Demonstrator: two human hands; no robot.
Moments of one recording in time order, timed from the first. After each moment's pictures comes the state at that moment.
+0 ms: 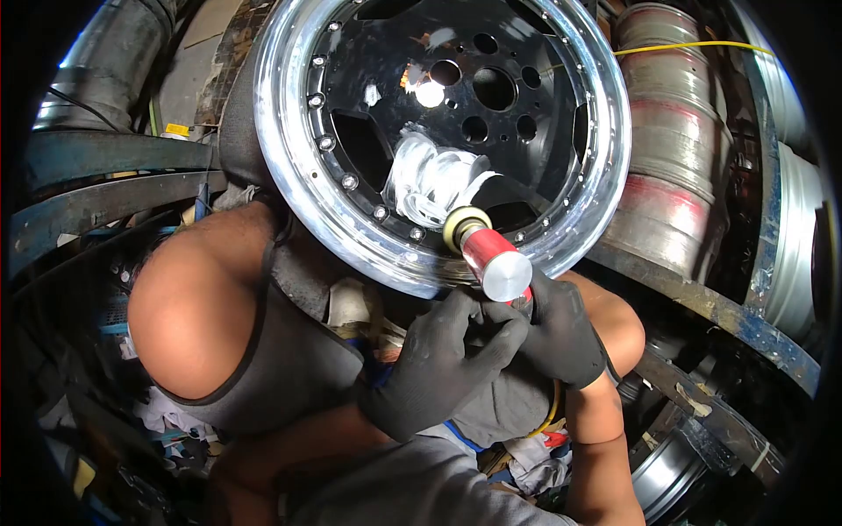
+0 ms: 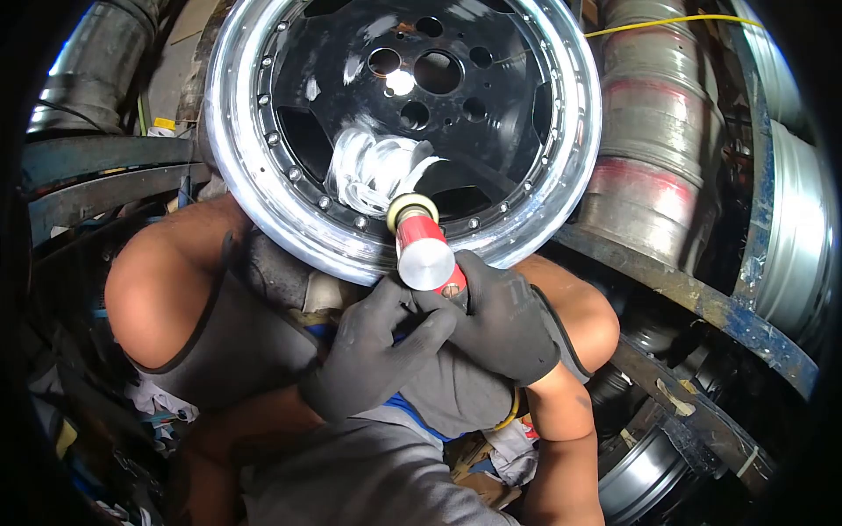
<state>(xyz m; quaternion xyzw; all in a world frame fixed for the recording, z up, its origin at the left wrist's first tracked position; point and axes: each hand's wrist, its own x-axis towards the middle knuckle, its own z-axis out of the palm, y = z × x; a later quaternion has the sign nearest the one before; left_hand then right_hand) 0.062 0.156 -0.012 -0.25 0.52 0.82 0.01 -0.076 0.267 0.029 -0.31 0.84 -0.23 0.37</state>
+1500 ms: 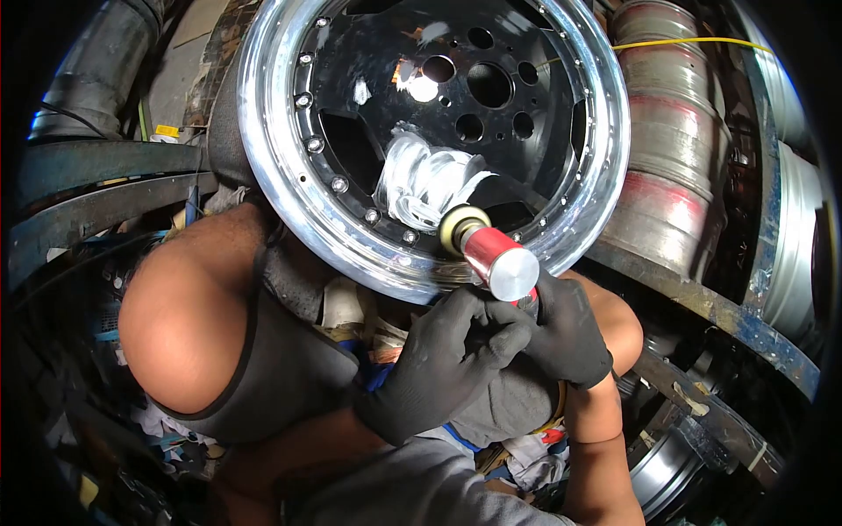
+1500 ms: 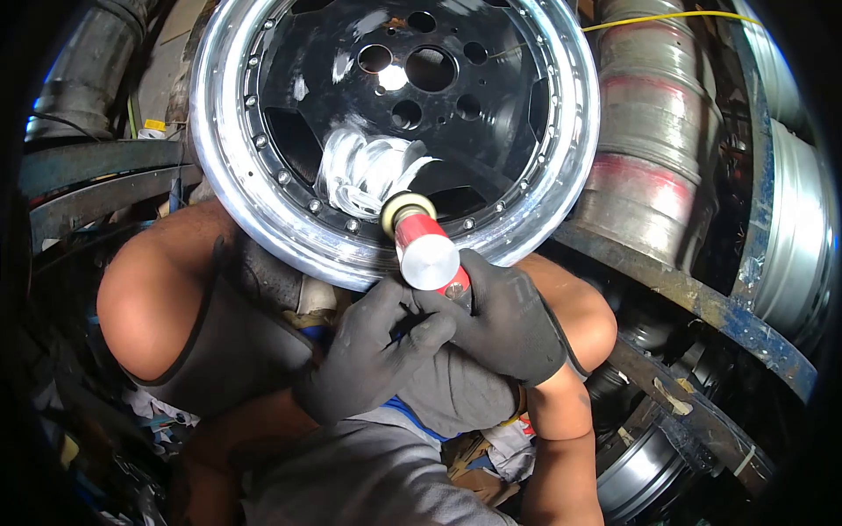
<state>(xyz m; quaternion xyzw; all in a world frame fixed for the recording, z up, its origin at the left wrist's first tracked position) 0.058 0.155 -0.021 -0.22 0.53 0.82 -0.02 -0.084 0.264 0.033 -0.29 0.84 -0.24 0.40</state>
